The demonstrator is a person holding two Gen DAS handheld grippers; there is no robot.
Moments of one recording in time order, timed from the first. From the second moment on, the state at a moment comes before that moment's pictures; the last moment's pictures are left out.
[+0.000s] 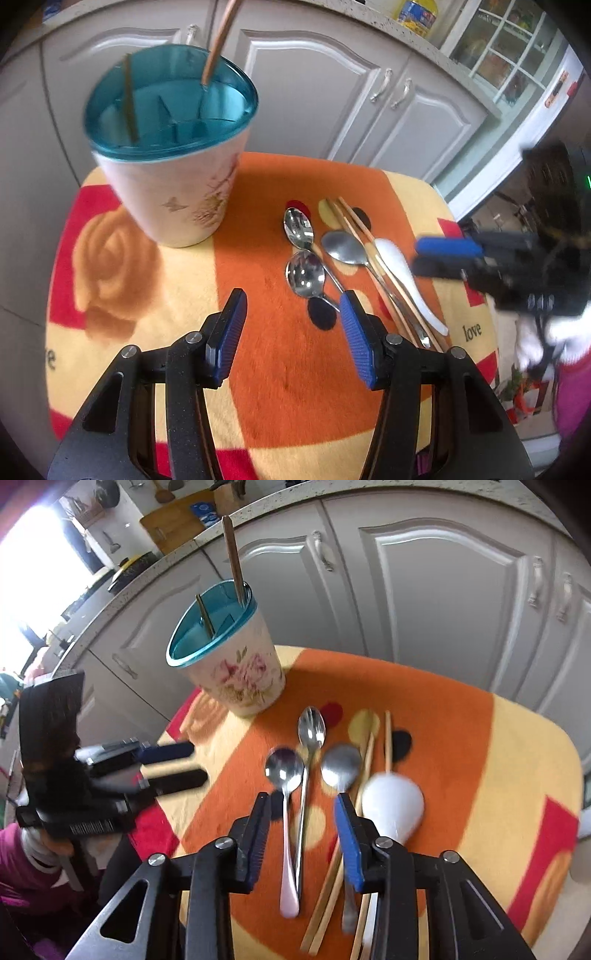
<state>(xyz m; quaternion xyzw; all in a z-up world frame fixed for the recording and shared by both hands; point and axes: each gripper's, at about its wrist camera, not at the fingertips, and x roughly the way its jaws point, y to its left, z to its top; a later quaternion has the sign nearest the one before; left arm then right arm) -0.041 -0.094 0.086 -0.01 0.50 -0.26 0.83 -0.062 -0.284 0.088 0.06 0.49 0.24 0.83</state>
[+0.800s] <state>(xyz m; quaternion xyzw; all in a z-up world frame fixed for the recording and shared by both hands) 0.014 -0.127 0.033 -0.03 0.56 -0.30 0.77 0.069 -0.246 0.019 0.02 0.54 0.40 0.74</state>
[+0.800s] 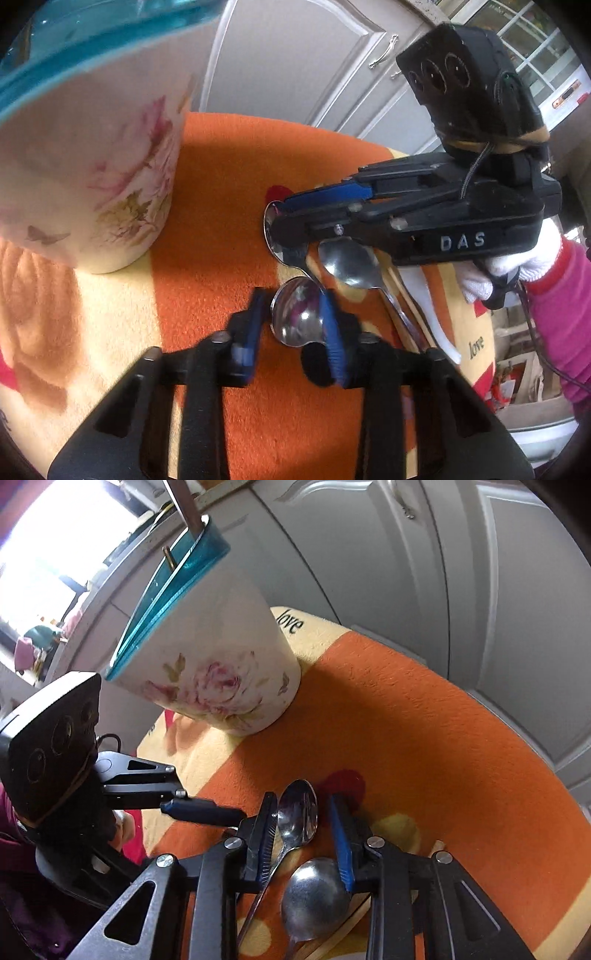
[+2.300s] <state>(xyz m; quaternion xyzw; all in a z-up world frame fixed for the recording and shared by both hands) -0.056 -0.020 0.201 -0.05 0.41 -0.23 0.88 -0.073 -0.289 0.170 0.01 0.39 0.29 0.87</state>
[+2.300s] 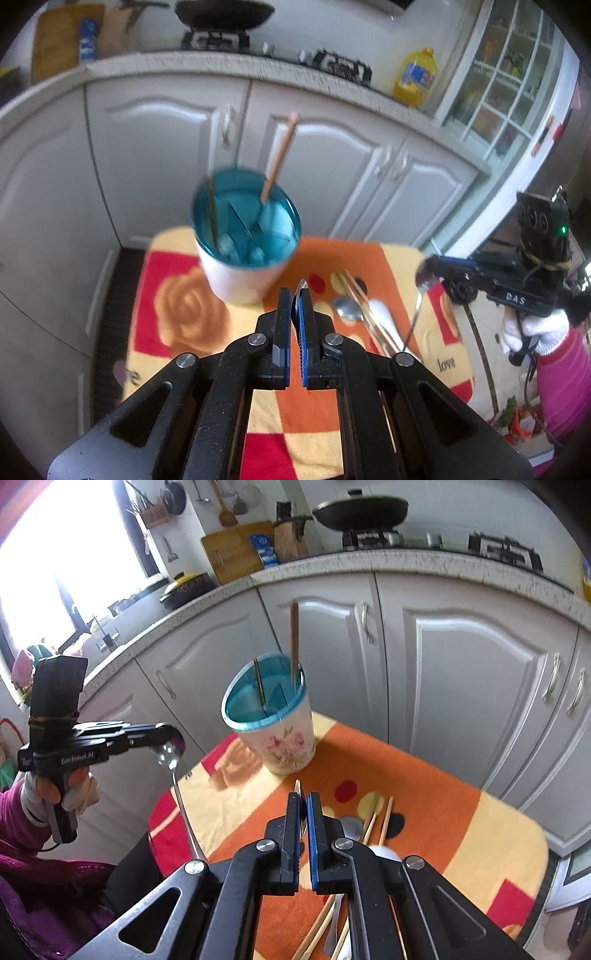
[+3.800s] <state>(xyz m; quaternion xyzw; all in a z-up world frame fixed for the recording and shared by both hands) 0.059 -0.020 0.190 0.08 0.33 -0.04 0.94 0.066 -0.183 0.216 -0.07 0.32 0.23 0.92</state>
